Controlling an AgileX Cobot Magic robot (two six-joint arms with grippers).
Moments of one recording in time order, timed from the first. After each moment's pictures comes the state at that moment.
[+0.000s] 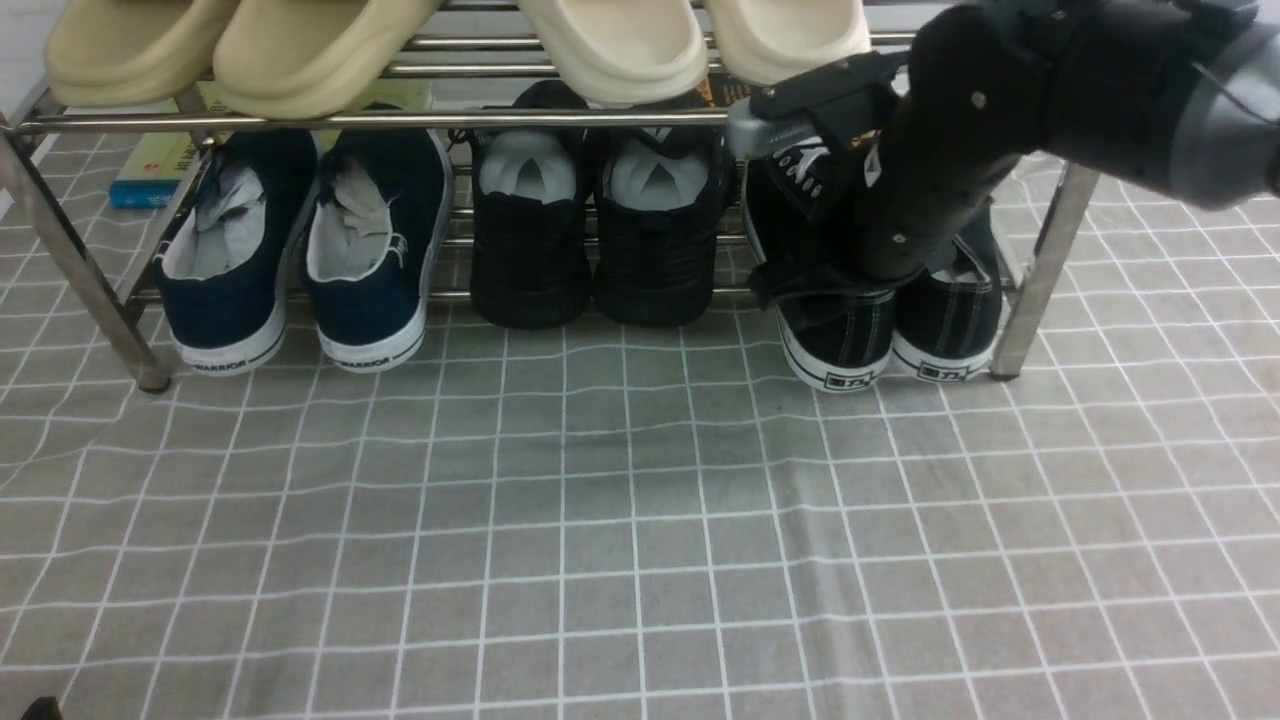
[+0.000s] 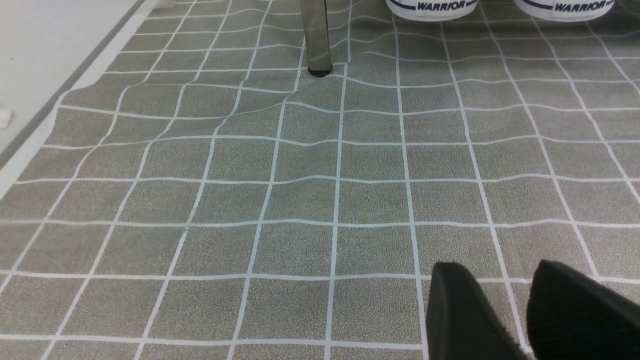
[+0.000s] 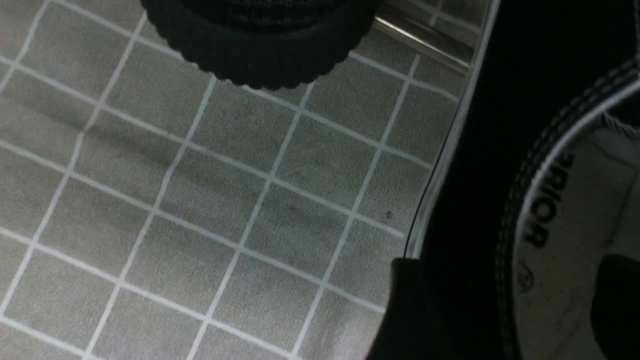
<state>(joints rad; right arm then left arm) 0.51 1.93 -1.66 -0.06 0.86 0.13 0.00 -0.01 0.03 0.24 0.38 -0.17</state>
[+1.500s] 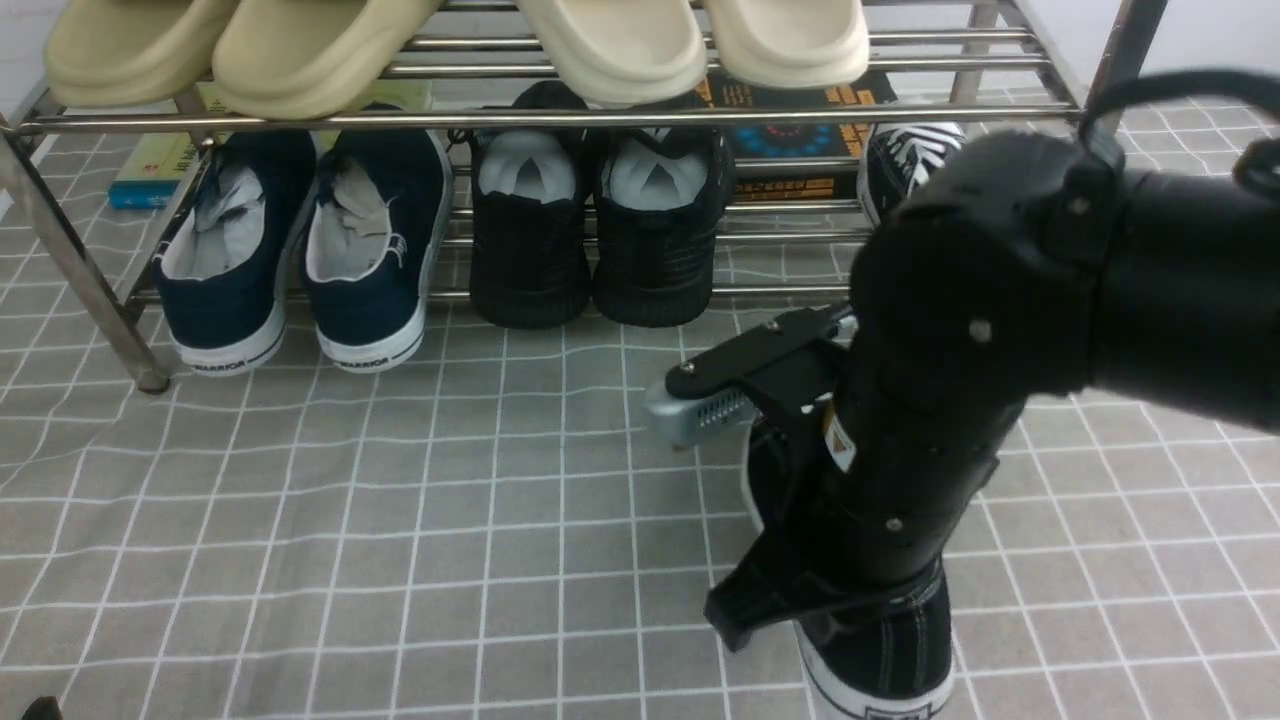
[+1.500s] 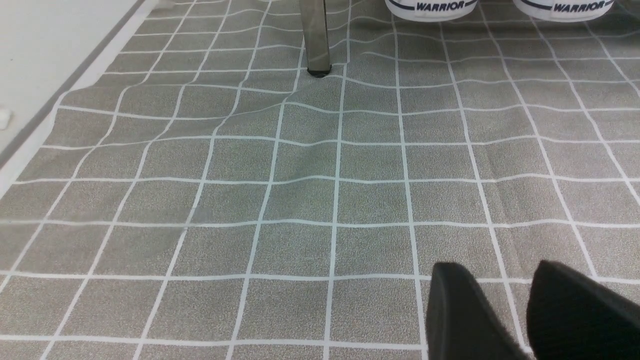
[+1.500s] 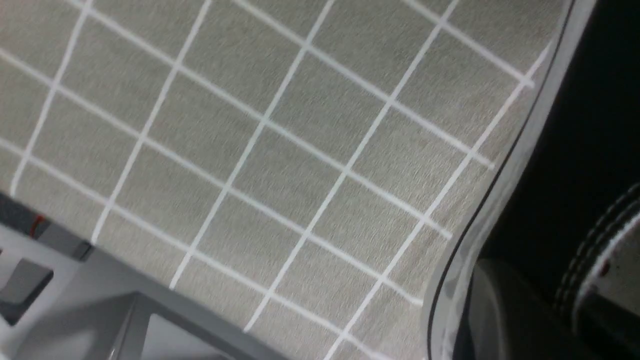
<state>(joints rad) 0.85 1.67 -1.32 0.04 1.10 0.30 0.00 -0.01 0.03 0.24 0.38 -0.17</state>
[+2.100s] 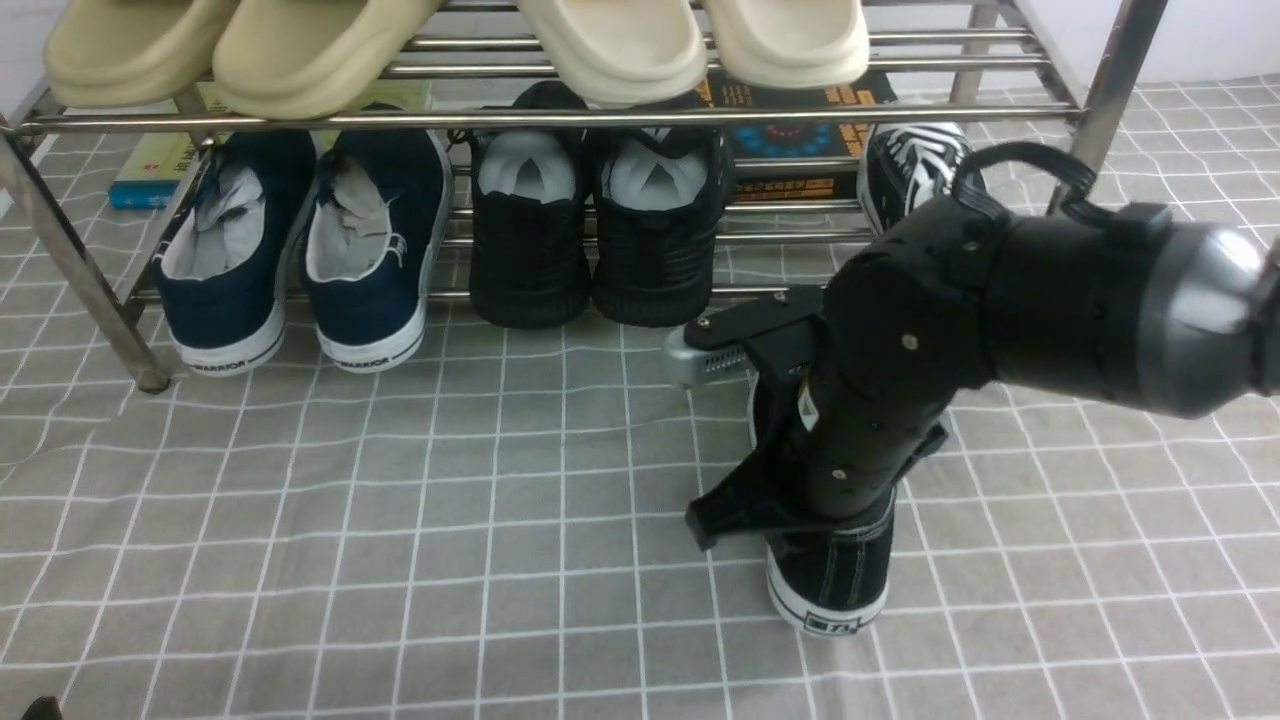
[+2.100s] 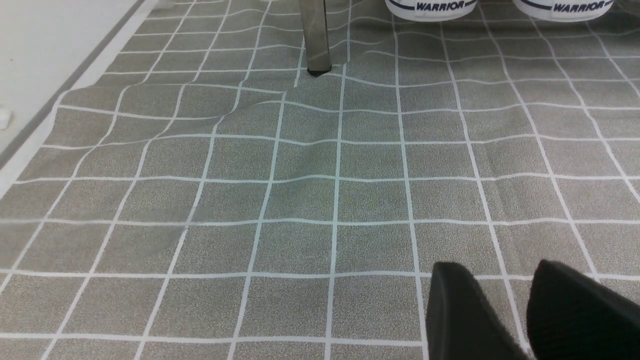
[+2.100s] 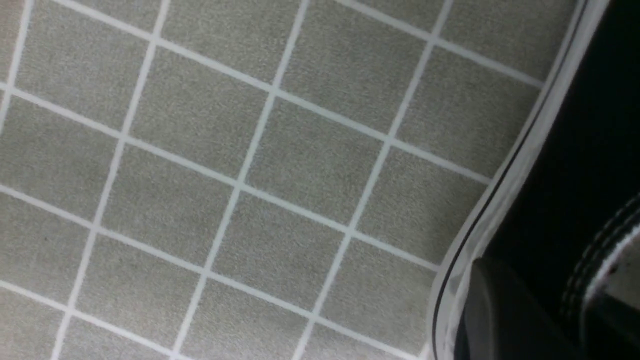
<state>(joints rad) 0.72 1.82 -1.31 0.02 0.83 0.33 0.00 -0.01 0.03 0.24 0.38 -0.17</state>
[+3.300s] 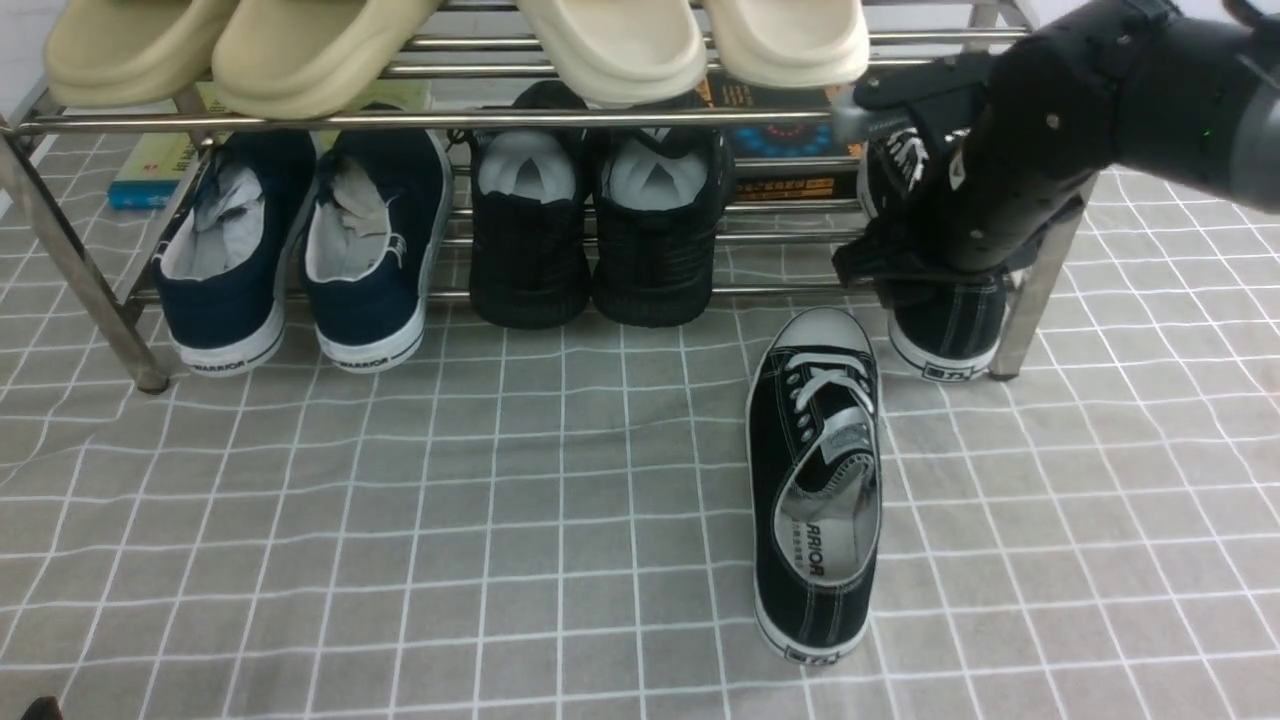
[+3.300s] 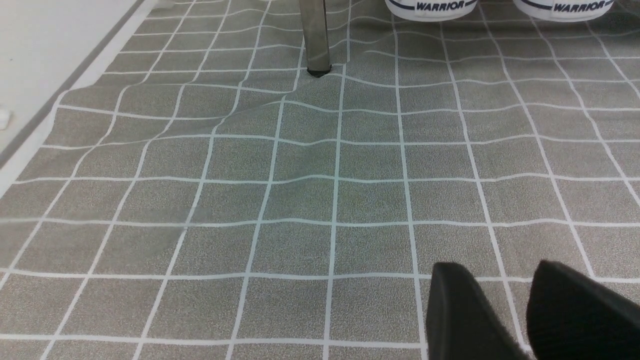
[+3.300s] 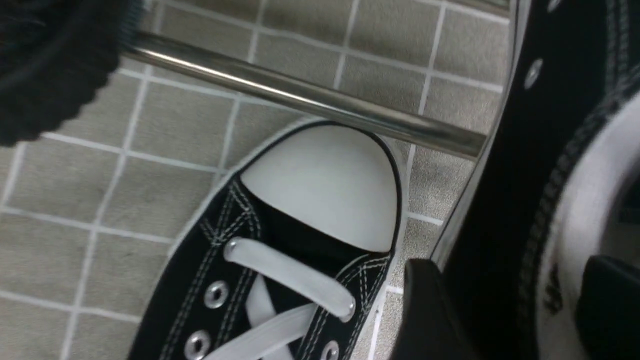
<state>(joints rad) 0.40 1.91 -1.58 -0.17 0.79 0.26 0.00 -0.01 0.03 0.24 0.38 -0.17</state>
